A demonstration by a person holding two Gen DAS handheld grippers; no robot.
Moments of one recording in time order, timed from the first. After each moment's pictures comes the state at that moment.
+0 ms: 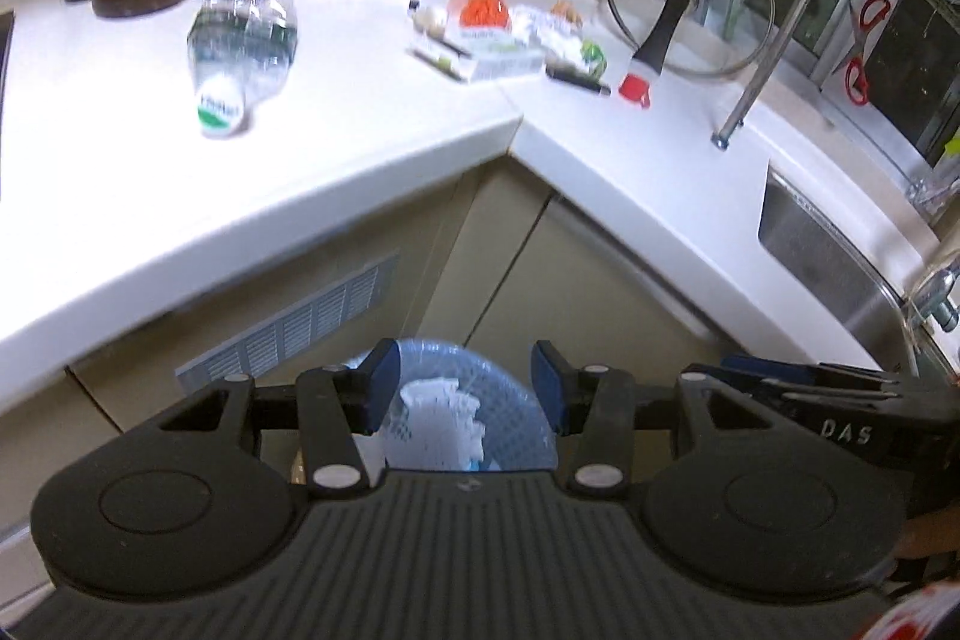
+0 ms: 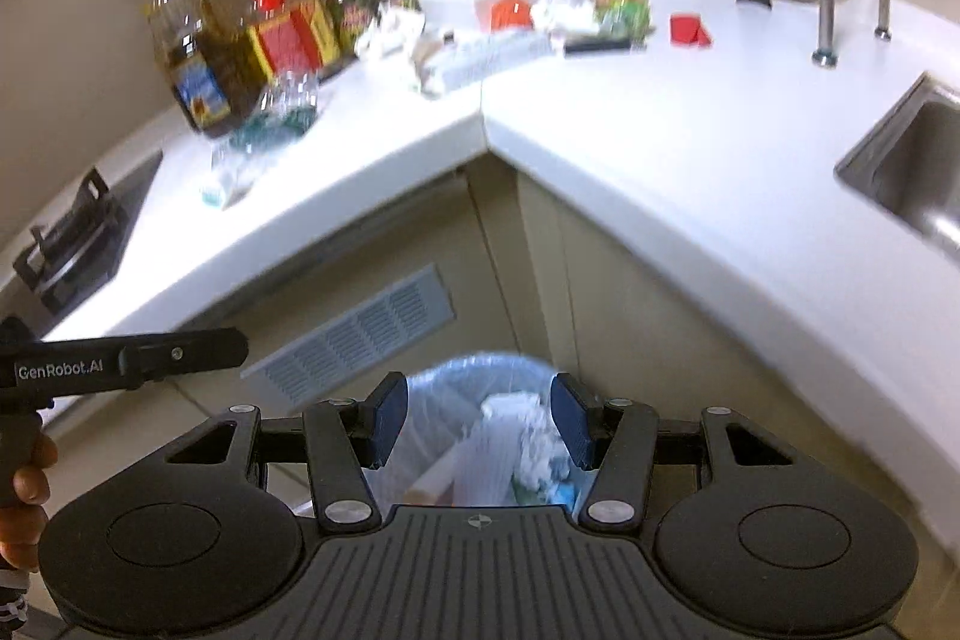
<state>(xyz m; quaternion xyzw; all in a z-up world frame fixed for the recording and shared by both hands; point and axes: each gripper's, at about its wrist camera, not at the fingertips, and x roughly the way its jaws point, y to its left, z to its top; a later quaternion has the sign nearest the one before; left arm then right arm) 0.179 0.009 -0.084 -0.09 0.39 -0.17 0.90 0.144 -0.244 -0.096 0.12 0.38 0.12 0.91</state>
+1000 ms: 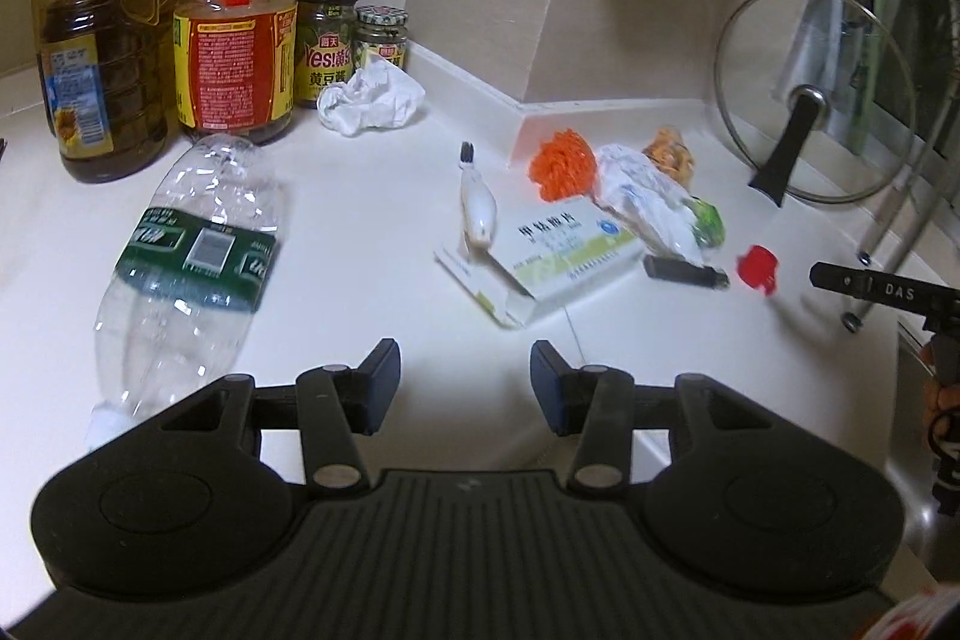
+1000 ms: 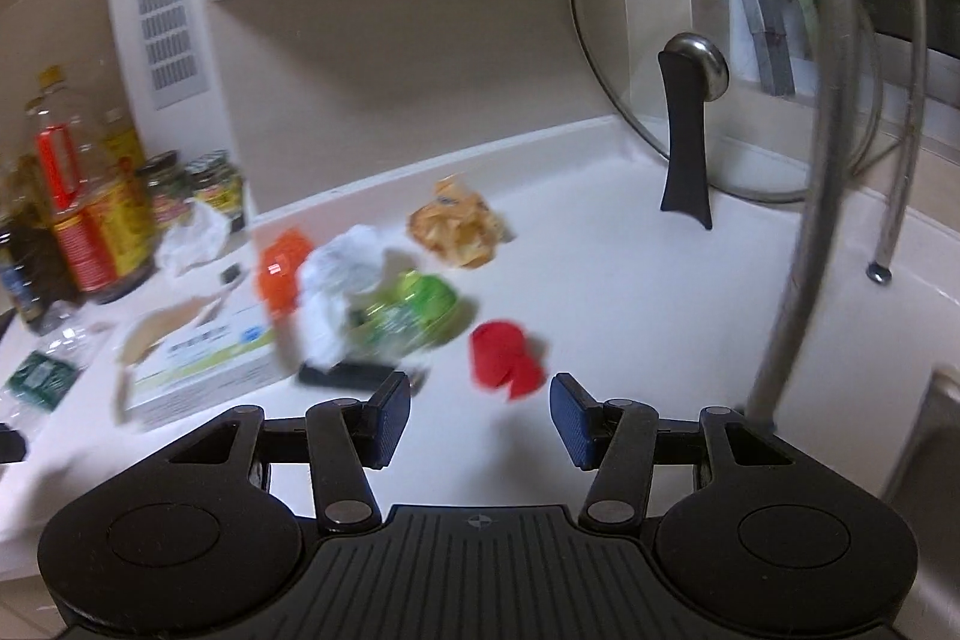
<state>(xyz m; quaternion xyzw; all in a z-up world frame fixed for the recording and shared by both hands) 0.364 -0.055 -0.054 -0.08 0.34 -0.06 0.93 0.424 -0.410 -0.076 0.07 0.29 0.09 0.95</state>
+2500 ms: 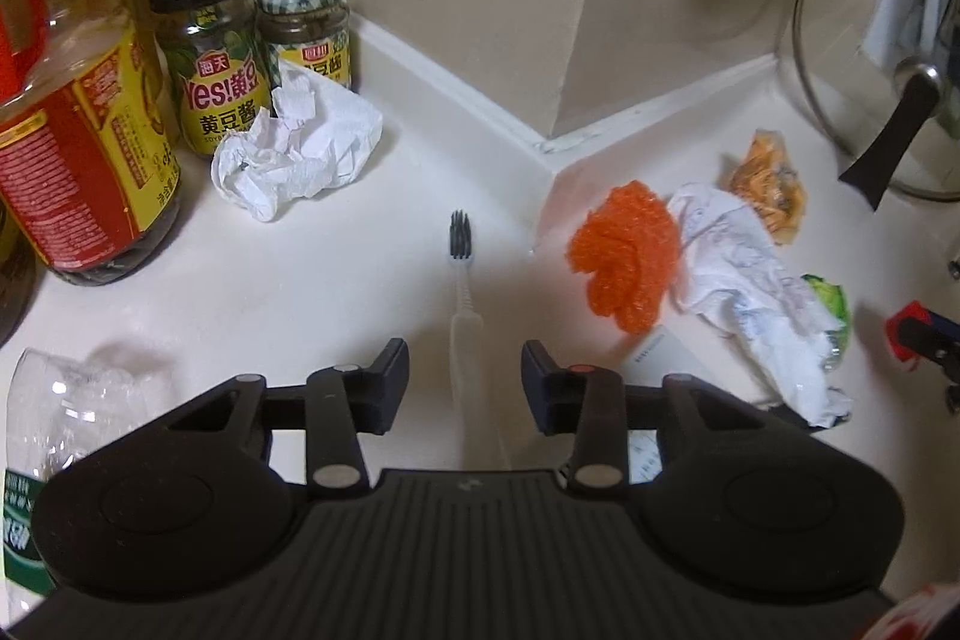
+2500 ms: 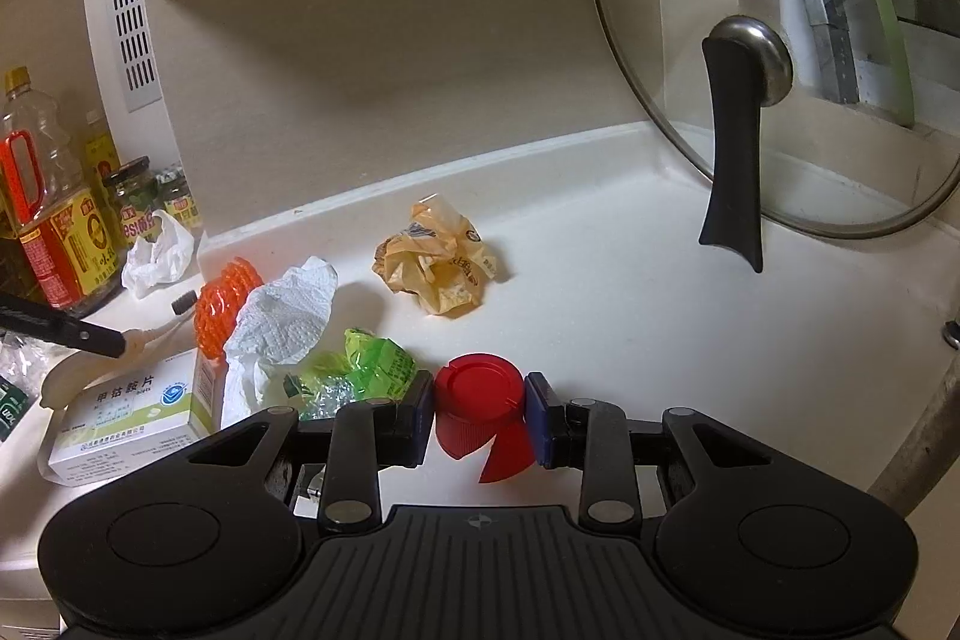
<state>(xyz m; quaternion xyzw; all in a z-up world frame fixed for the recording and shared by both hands) 0.564 -0.085 -0.073 -0.02 0.43 -0.06 0.90 0.491 -0.425 -0.095 0.06 0.28 0.12 0.95</state>
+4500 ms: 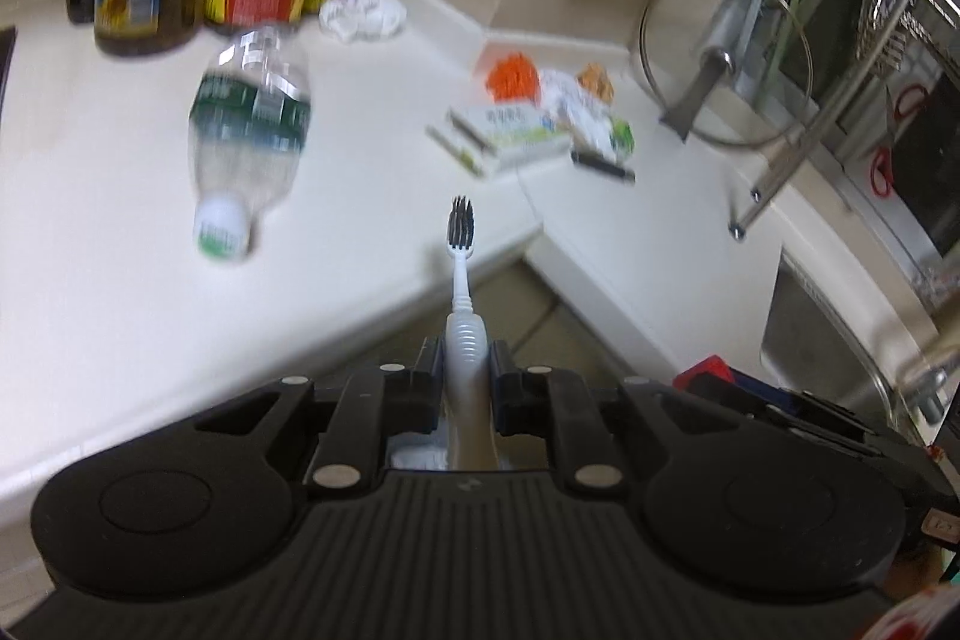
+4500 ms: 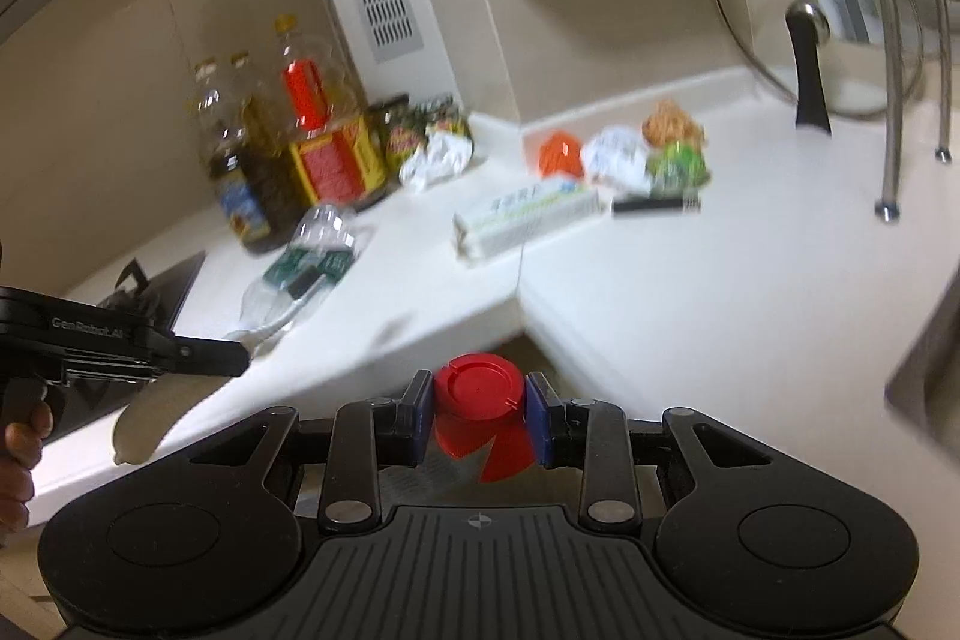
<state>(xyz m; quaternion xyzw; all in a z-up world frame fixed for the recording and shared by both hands) 0.240 0.020 -0.048 -0.14 0.41 -0.16 0.89 0.192 -0.251 -0.071 0.13 0.30 0.17 0.93</state>
